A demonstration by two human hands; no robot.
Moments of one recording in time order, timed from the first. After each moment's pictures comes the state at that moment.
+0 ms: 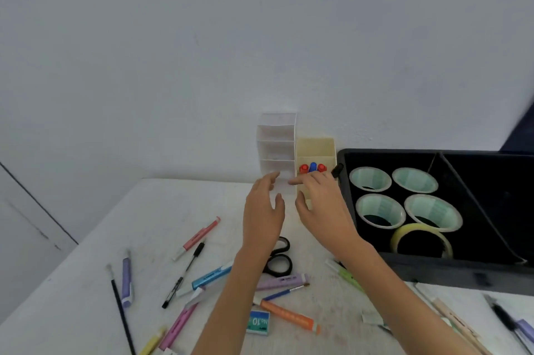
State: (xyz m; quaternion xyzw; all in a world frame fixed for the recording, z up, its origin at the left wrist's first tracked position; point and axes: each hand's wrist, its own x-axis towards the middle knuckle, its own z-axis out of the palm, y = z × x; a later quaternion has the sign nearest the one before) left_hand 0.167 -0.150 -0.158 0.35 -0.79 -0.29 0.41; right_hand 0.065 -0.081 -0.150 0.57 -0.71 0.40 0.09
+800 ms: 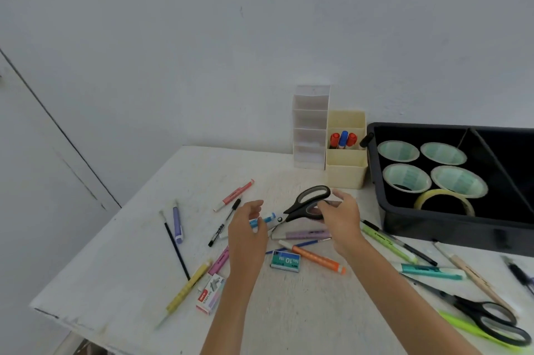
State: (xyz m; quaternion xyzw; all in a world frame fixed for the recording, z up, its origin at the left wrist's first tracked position) left_hand 0.289 -0.099 -0.207 0.48 -0.70 -0.33 0.41; right_hand 0.134 -0.063 -0.201 0.14 -0.71 0.62 -0.32
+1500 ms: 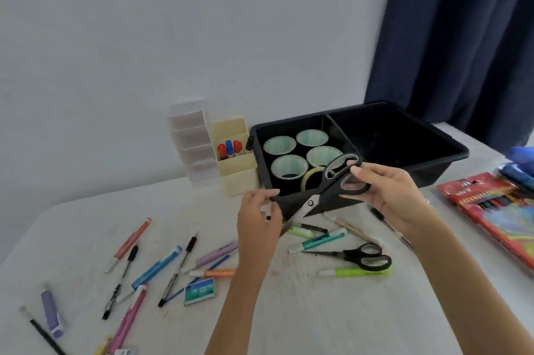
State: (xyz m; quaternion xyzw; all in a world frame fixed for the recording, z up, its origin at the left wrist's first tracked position) left_hand 0.151 -0.027 -0.186 0.25 -0.80 -0.38 0.39; right_hand 0.023 0.139 -0.127 0.14 -0.60 0.75 -0.24
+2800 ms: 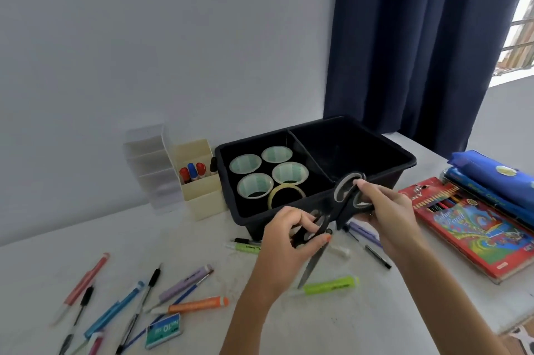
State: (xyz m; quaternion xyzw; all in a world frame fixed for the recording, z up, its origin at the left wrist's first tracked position) left_hand 0.131 0.041 -0.153 0.03 -0.84 -0.48 0.24; right_hand 0.019 0.181 -0.132 0.02 -0.62 0.78 -0.10
